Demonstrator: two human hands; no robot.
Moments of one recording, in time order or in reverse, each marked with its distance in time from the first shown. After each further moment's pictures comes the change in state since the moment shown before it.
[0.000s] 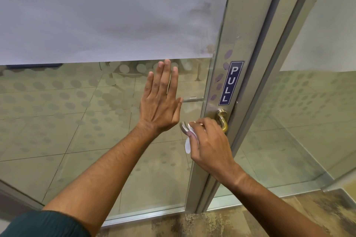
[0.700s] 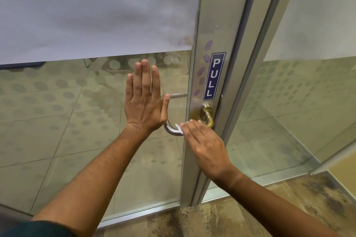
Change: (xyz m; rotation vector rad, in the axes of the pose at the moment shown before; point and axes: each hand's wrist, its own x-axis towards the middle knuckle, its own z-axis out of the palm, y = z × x) left_hand -0.005 0.015 0.026 0.092 0.037 -0.085; right_hand -0.024 0.035 0.004 -0.257 -0.118 -0.219
